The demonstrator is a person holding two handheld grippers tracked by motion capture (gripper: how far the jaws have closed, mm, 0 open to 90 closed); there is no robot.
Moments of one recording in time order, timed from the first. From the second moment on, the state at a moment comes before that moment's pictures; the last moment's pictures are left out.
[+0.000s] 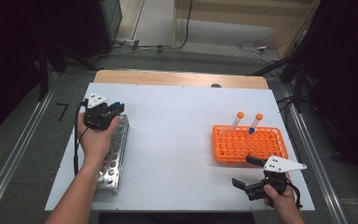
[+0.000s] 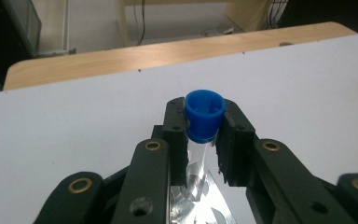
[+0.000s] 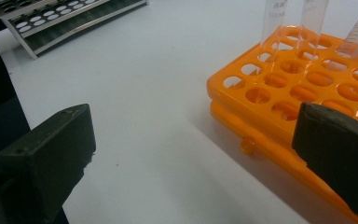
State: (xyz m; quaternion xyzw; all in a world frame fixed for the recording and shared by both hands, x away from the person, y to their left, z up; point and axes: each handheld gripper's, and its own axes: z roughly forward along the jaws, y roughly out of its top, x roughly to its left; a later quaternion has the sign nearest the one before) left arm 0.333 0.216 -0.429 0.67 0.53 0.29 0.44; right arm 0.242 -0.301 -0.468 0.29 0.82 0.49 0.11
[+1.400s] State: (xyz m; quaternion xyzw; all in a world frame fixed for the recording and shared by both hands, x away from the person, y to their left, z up) left arm 0.239 0.168 -0.407 0.66 0.45 0.23 0.56; right arm 0.282 -0.324 -0.448 0.37 0.77 0.48 0.17
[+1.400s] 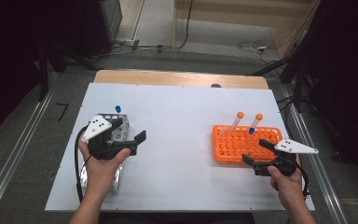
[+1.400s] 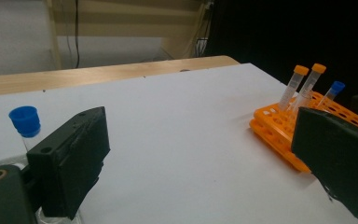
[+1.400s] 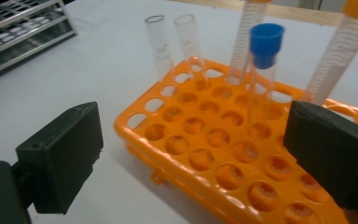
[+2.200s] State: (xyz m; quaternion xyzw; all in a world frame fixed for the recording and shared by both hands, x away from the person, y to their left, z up) left arm 0.226 0.145 -0.424 0.68 0.42 0.20 0.57; right arm 0.328 -0.309 -0.473 0.45 0.75 0.44 0.20
